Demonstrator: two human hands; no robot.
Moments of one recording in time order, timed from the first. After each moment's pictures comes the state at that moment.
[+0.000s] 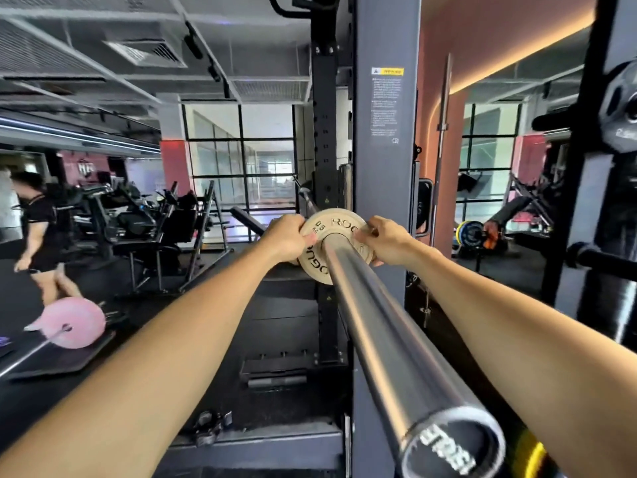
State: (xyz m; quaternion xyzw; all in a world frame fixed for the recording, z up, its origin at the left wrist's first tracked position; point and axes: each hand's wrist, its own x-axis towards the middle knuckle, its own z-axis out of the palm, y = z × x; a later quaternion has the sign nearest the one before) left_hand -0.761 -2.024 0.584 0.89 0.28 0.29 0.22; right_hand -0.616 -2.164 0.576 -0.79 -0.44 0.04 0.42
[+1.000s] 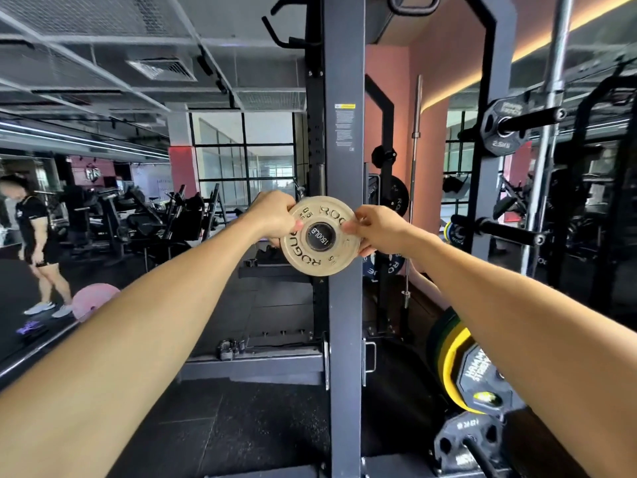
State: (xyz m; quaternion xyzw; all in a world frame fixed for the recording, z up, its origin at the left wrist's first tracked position) left_hand -0.970 -2.310 0.601 0.90 0.28 0.27 0.16; right_hand -0.805 -2.445 0.571 -0.72 -0.54 0.06 0.43
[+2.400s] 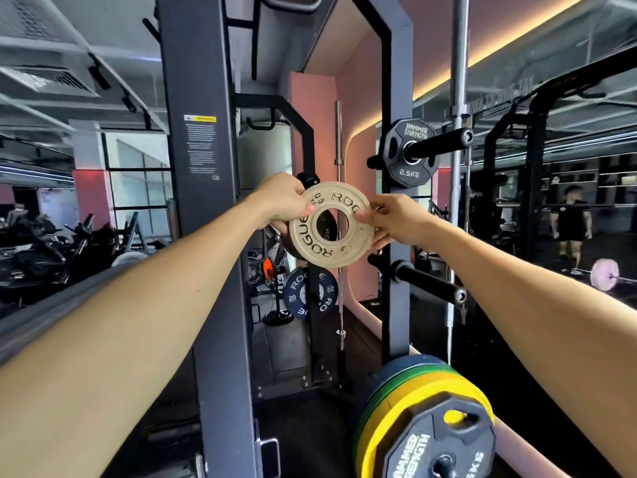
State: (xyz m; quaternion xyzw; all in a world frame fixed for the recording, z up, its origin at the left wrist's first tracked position) left_hand -0.571 -2.353 0.685 0.92 0.17 0.30 0.17; right_hand -0.412 -2.507 0.643 -0.73 -0.48 0.01 0.49
